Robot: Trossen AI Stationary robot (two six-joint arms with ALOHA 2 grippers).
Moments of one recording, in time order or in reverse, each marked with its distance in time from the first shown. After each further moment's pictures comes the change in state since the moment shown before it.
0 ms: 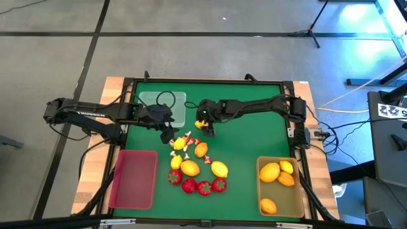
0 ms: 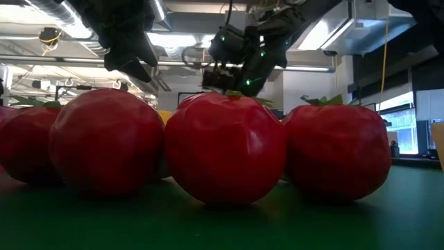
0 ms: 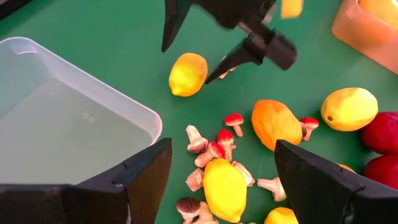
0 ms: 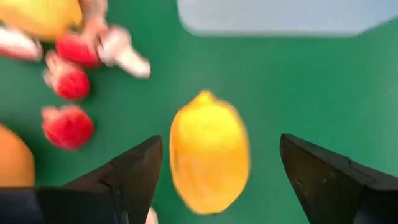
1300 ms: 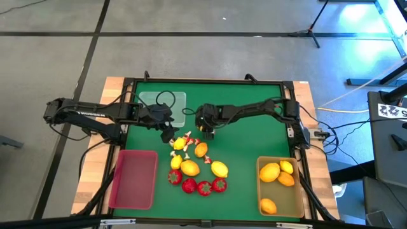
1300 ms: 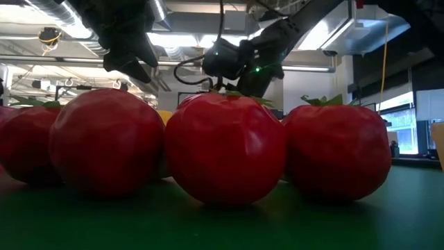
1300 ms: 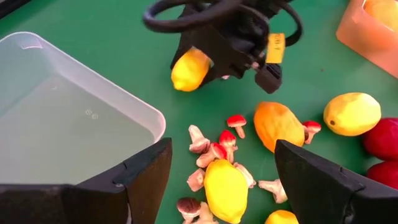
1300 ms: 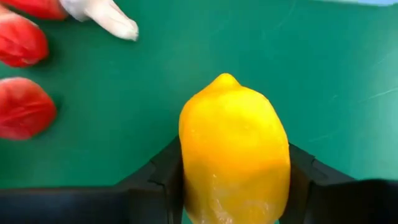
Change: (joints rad) left arm 0.004 0.001 0.000 -0.005 -0.008 -0.026; right arm 0.042 0.081 0.009 0.011 0.106 -0.026
